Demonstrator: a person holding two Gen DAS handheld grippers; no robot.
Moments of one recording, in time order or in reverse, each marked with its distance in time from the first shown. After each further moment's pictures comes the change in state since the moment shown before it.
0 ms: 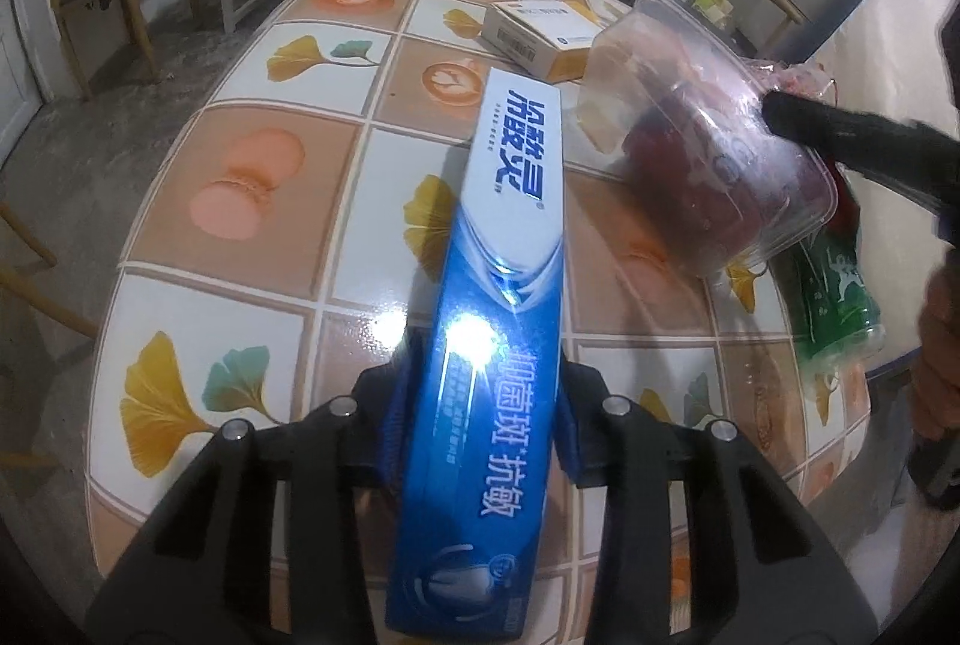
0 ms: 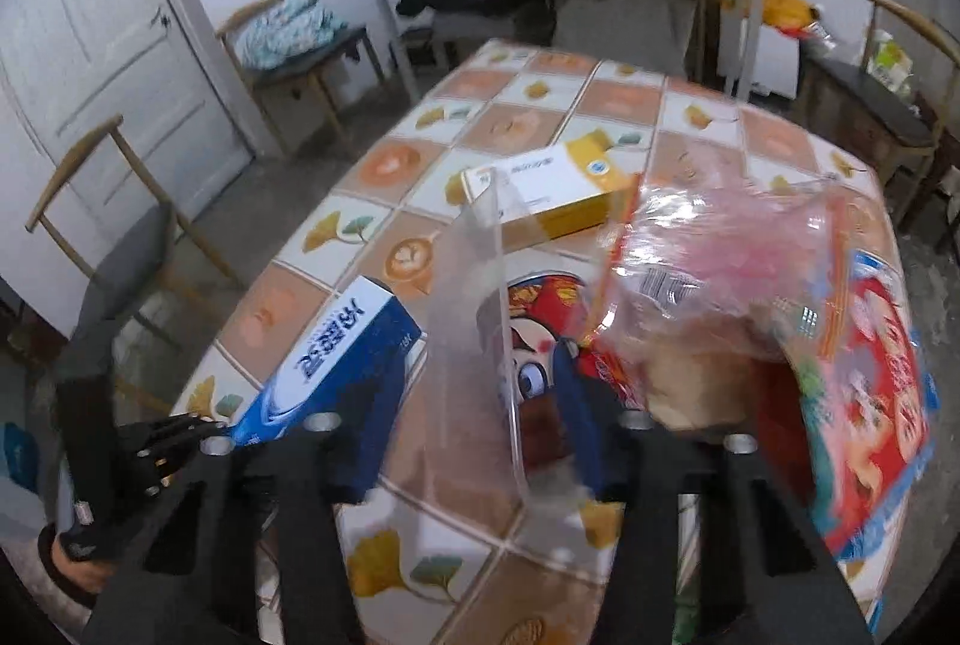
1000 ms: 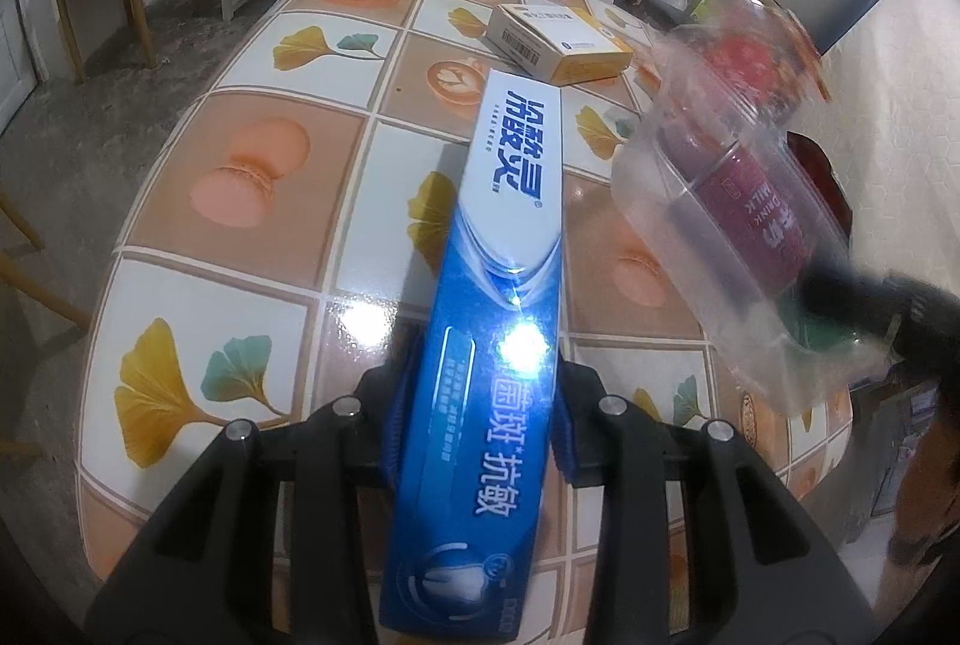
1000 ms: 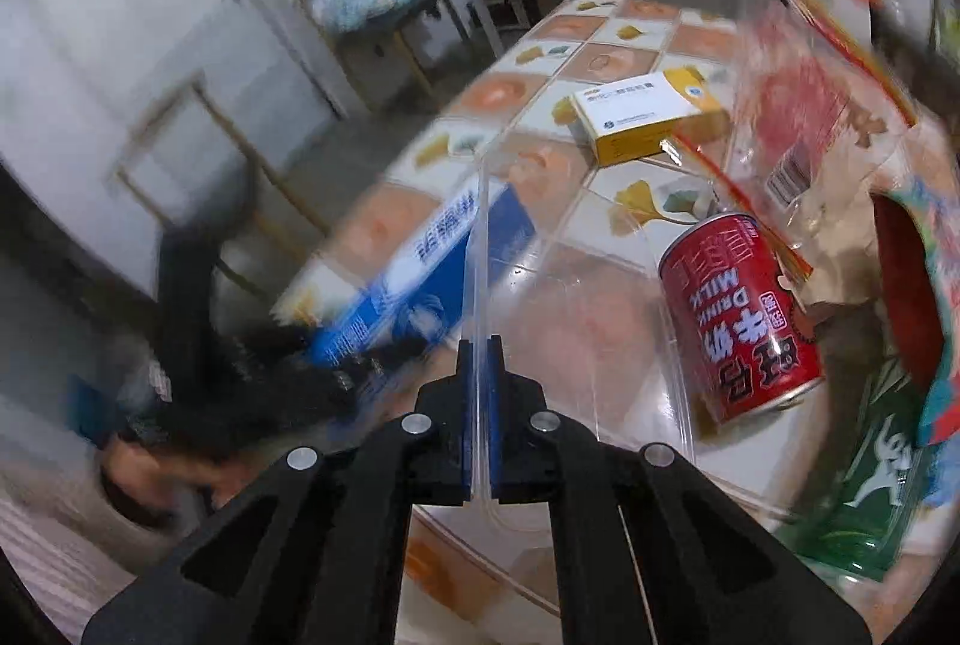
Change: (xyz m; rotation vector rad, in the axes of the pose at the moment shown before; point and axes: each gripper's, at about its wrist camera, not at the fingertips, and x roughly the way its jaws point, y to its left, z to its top) left arm -0.002 0.006 -0.002 -0.038 0.000 -0.037; right arm -0.023 0.037 -0.056 -0.091 0.082 0.153
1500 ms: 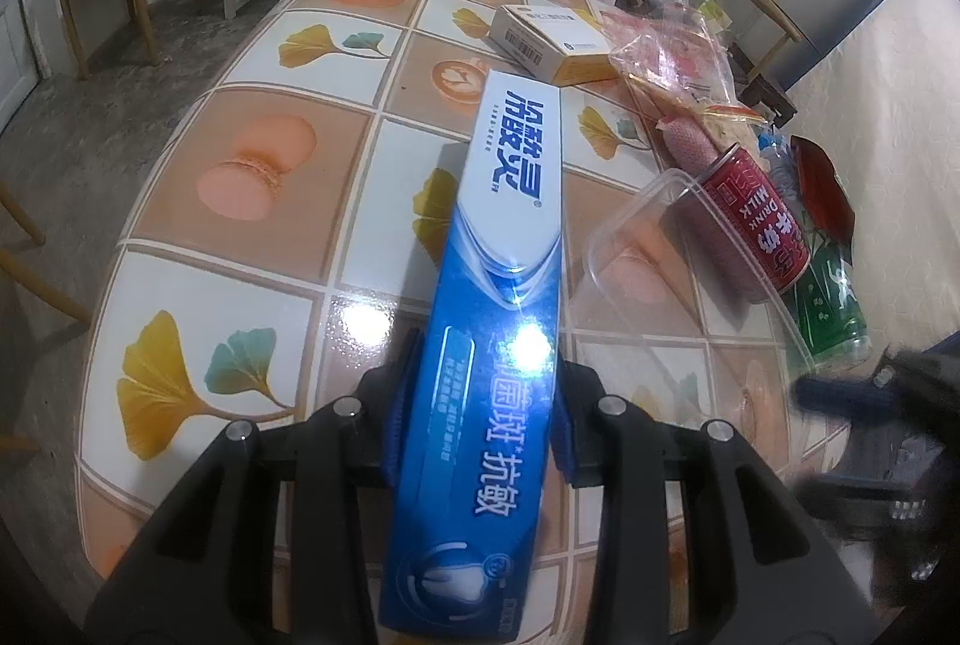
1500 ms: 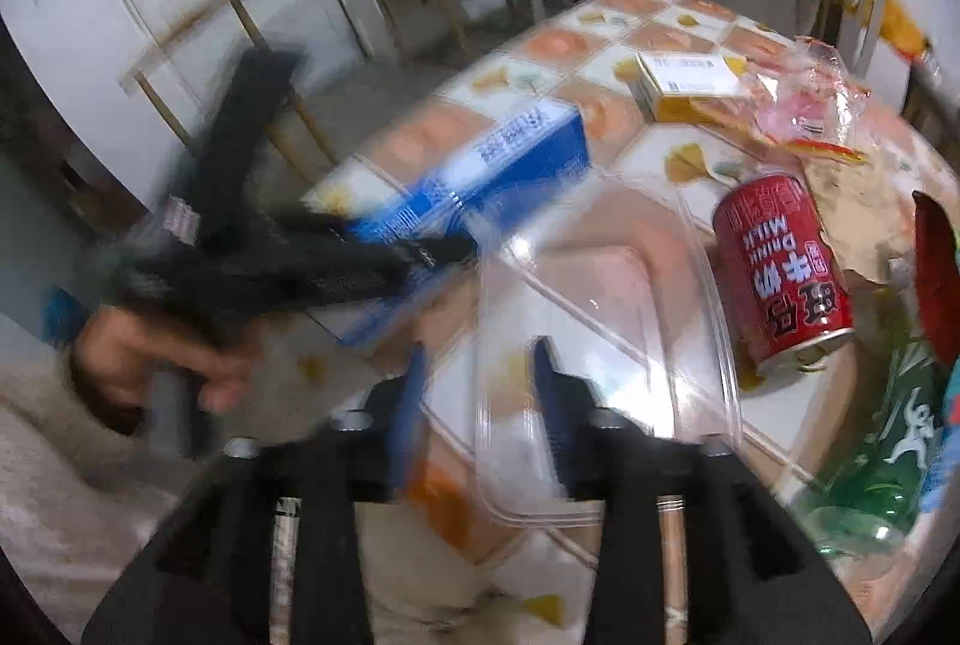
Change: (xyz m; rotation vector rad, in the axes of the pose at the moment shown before) left arm -0.002 0.002 -0.003 -0.004 -0.004 -0.004; right arm -0.012 0.017 -0.027 -0.078 0.015 0.101
